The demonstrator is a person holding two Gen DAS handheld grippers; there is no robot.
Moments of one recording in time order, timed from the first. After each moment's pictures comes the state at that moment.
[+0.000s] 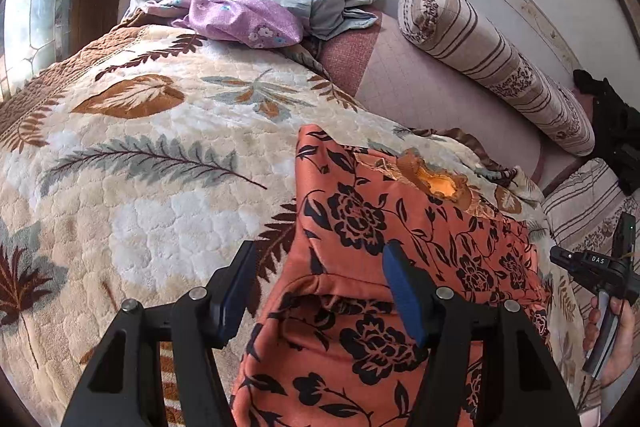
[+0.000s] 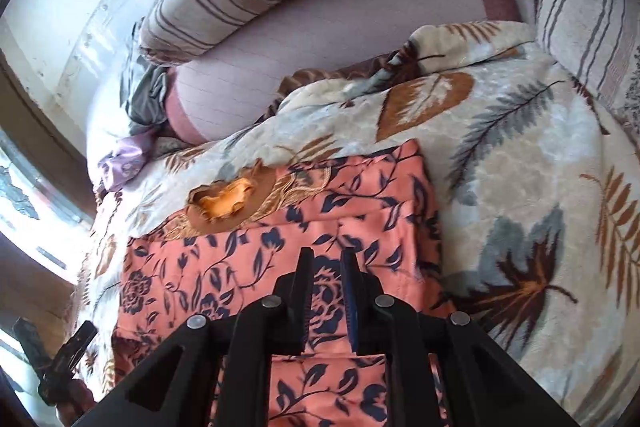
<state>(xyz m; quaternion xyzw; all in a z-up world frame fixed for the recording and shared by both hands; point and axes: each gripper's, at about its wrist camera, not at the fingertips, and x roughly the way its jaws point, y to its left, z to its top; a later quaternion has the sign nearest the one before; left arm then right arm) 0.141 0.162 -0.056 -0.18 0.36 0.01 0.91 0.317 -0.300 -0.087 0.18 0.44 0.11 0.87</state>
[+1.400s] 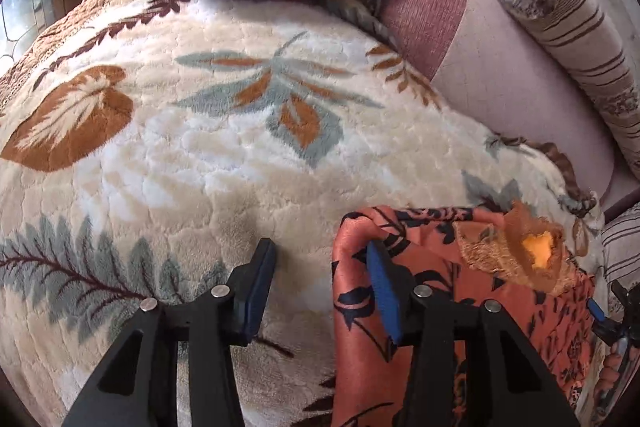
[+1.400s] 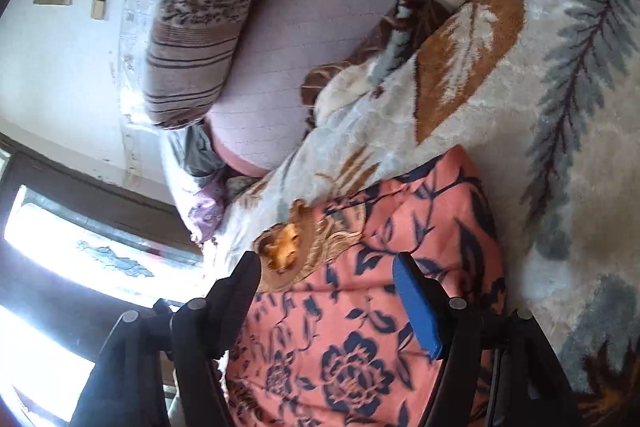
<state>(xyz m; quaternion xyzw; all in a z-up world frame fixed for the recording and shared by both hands) 0.312 0.215 -0.124 -0.19 0.46 0.07 0.86 0.420 -0.356 -0.157 0.39 0.45 0.22 0.77</state>
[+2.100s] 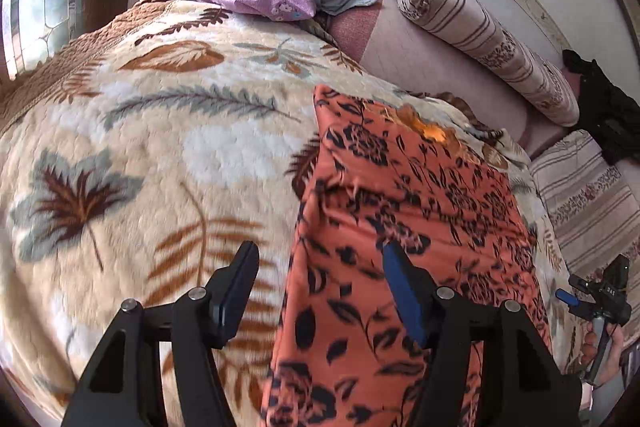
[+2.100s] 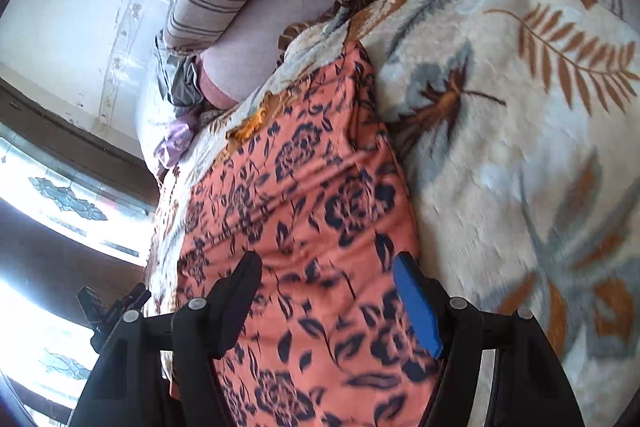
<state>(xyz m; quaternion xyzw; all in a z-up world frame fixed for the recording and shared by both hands) 0.021 0.188 -0.055 -0.20 0.41 0.00 0.89 0.158 -0.389 -0.122 0.30 0.48 0.18 0.80</state>
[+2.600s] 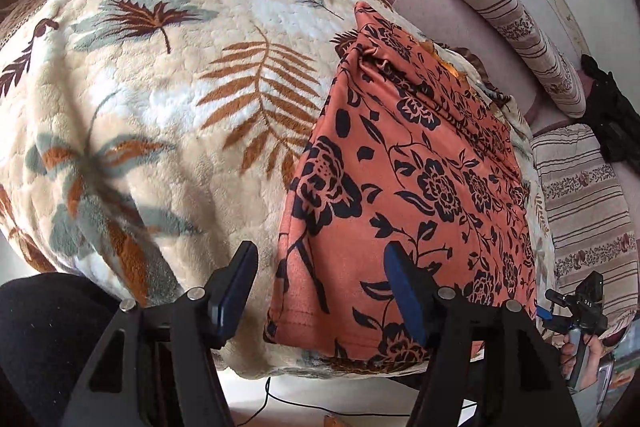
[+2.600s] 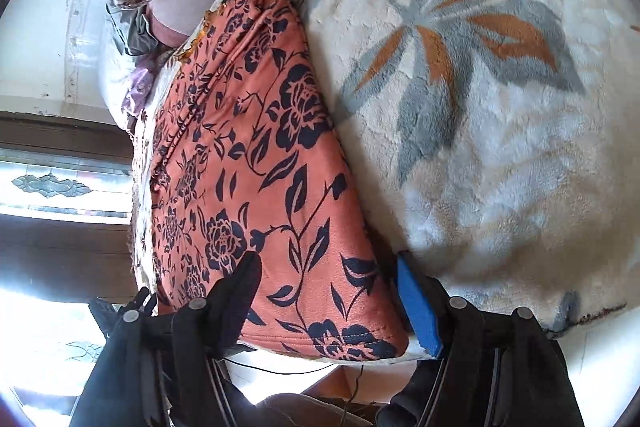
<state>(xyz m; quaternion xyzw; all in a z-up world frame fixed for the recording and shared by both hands) -0.085 0.176 -0.100 -0.28 0.49 0.01 0.83 0.057 -0.413 -0.172 0.32 0.60 0.16 0.72</state>
